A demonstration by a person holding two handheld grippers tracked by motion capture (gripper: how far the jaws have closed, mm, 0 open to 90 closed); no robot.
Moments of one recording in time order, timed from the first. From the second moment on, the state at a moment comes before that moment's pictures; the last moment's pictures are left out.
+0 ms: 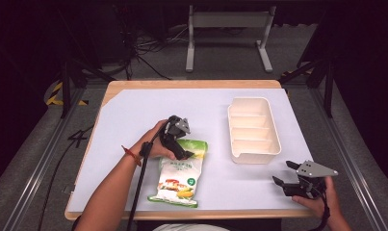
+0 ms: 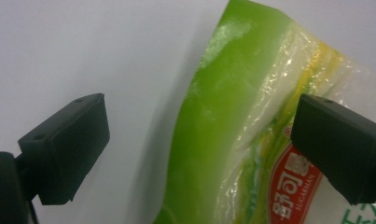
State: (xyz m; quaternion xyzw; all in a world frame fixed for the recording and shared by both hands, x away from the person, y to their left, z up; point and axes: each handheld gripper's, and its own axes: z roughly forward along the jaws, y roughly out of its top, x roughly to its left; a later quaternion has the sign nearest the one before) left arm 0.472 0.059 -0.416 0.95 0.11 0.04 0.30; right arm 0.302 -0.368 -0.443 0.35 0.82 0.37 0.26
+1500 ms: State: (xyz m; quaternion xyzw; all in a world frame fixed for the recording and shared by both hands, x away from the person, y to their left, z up) left arm 0.415 0.064 -0.418 0.97 0.06 0.06 0.22; right arm 0.302 -0.367 -0.445 0.35 0.83 0.37 0.25
